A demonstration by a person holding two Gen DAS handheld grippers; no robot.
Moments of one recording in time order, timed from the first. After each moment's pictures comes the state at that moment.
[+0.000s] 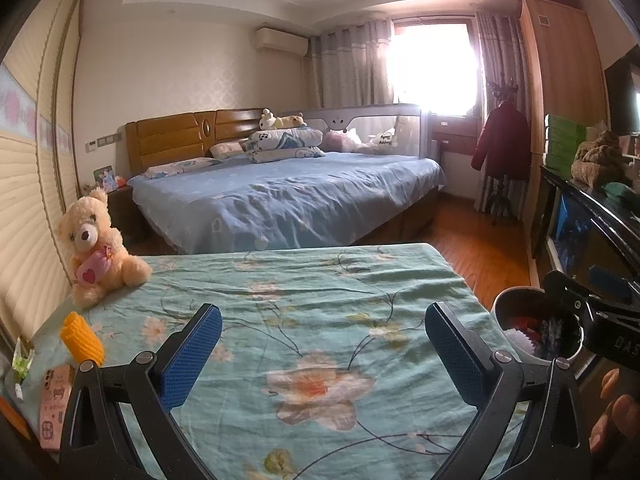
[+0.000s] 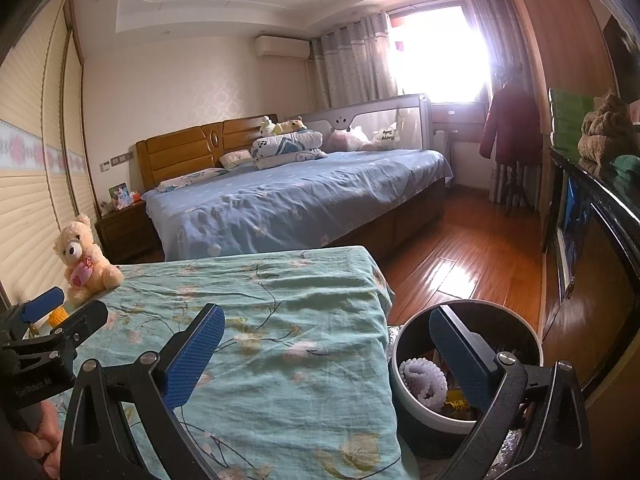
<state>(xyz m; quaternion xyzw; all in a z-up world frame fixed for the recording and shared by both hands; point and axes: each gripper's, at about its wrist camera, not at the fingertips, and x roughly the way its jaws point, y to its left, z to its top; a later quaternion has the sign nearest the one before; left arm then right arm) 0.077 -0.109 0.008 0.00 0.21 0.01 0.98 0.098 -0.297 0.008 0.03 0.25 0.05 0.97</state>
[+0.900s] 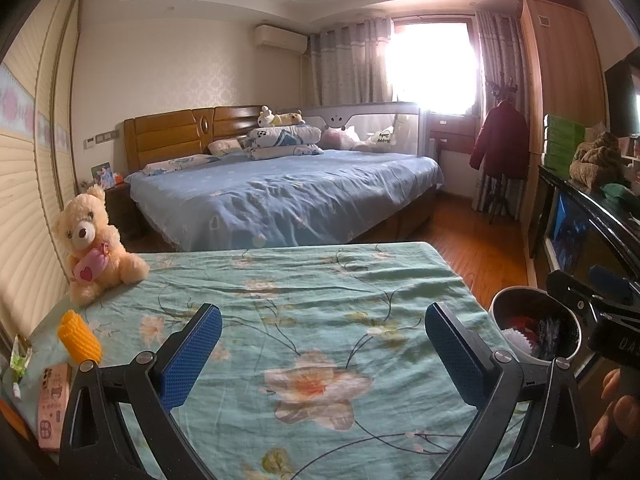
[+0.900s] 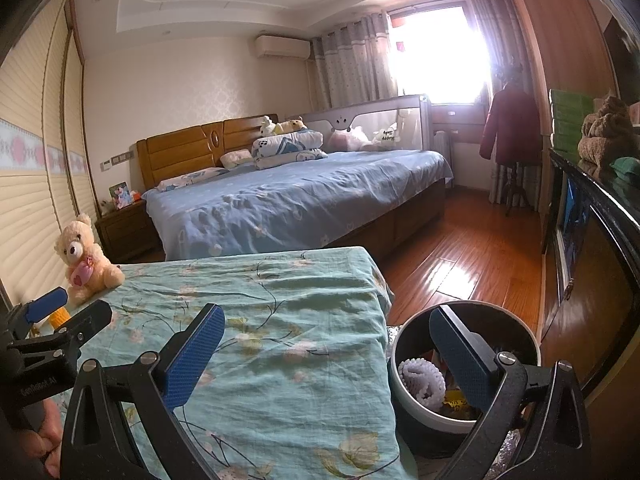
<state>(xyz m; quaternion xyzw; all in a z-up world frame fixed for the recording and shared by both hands) 0.078 -0.110 0.007 0.00 0.22 0.01 0.98 0.096 -0.296 0.008 0.03 0.25 0.05 0.97</state>
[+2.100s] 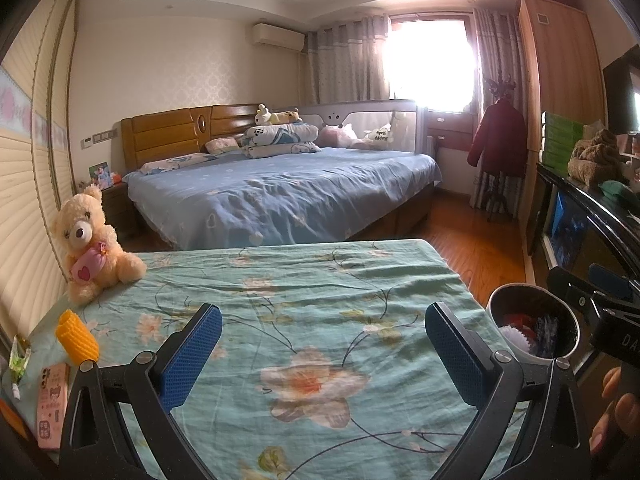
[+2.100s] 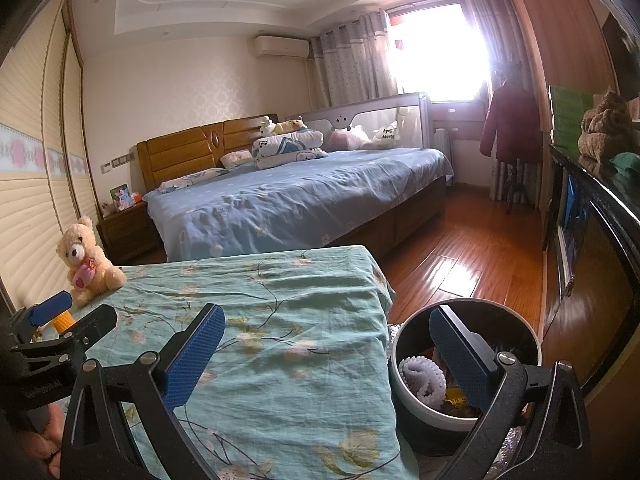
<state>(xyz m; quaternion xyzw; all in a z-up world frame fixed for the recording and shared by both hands) 0.080 -0.111 0.007 0.00 0.22 0.00 0.98 0.095 -0.298 0.008 0.03 0.26 0.05 0.96</state>
